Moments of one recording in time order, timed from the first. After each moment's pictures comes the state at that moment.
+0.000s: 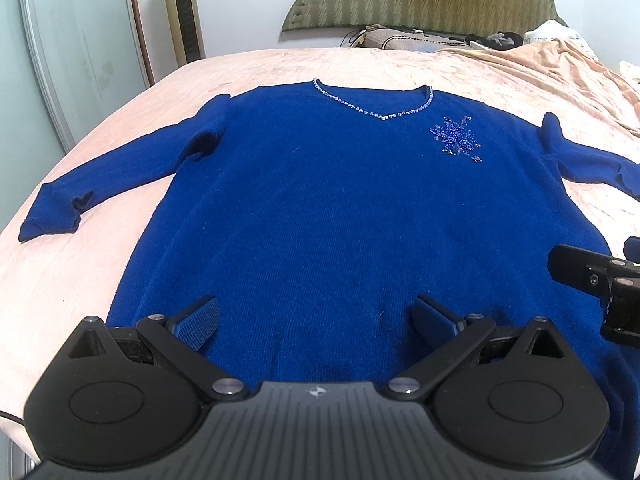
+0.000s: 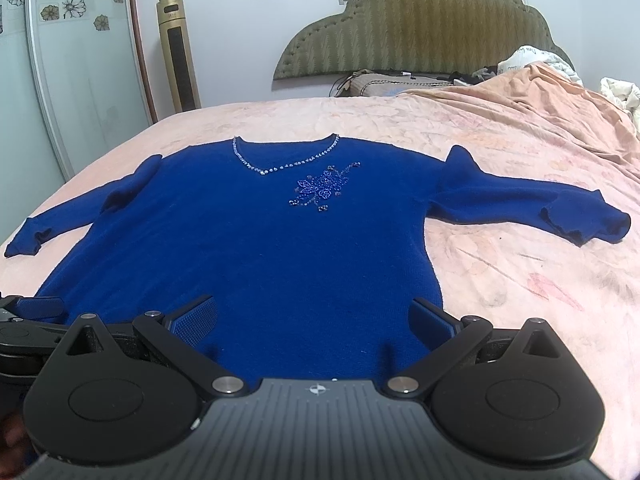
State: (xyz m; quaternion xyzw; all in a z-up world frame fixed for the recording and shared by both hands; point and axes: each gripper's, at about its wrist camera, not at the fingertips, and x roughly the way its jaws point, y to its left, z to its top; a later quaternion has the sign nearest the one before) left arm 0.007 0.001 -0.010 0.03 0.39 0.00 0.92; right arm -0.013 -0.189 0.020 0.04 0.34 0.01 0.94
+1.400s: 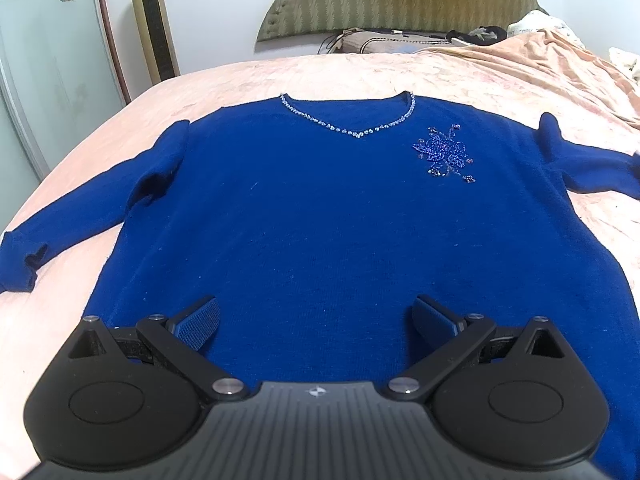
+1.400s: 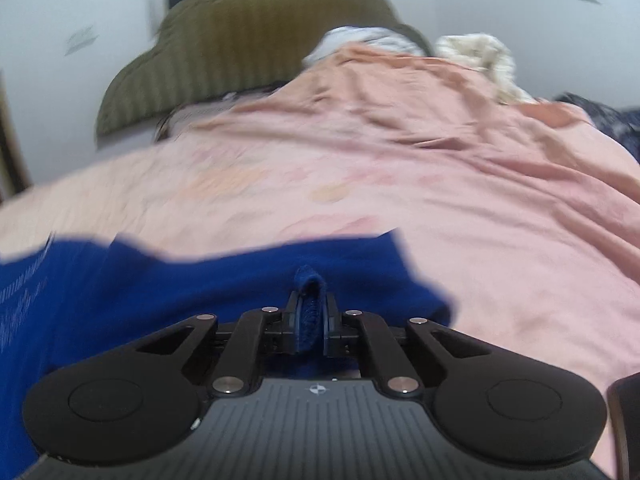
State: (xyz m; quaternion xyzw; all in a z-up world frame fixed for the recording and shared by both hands) left arm 0.054 -0.025 -0.016 0.06 0.38 -0.02 0.92; right arm 0.085 -0.482 0.004 0.12 0.29 -0.22 0.93
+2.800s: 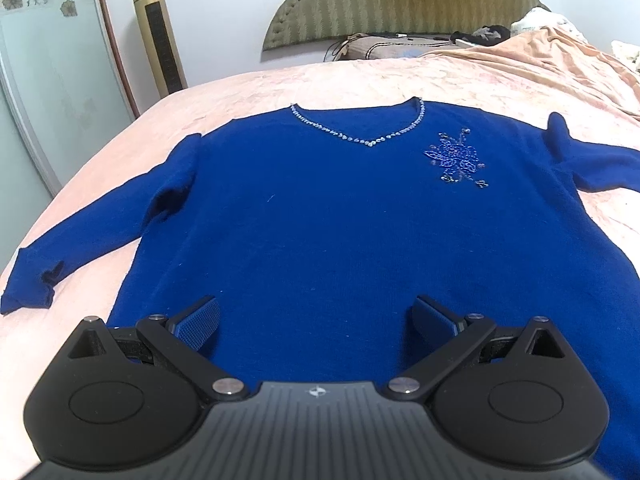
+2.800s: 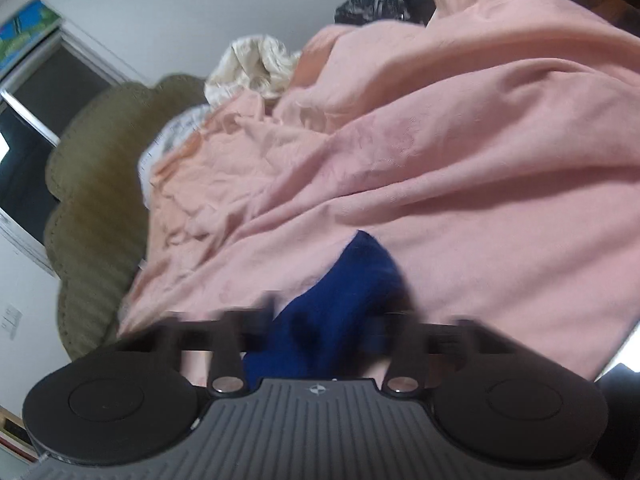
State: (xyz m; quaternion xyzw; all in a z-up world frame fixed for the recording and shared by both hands) left arm 0.056 -0.020 -0.012 0.08 0.37 -0.01 0.93; right arm 0.036 -0.639 -0.033 0.45 0.16 -0.32 0.82
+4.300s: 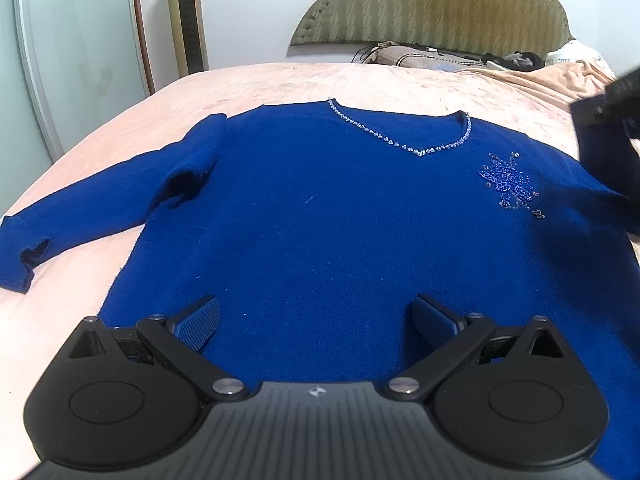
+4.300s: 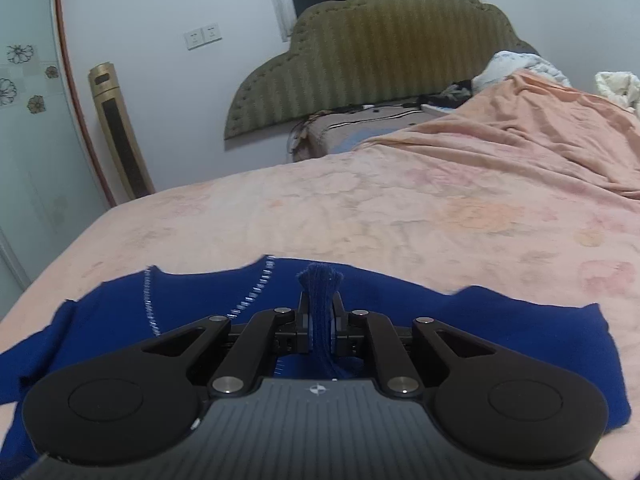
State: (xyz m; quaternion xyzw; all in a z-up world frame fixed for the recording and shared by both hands) left arm 0.088 0.016 -0.034 0.02 0.36 0.01 0.93; right arm 0.181 -0.251 0.044 0.11 0.28 -0.03 0.95
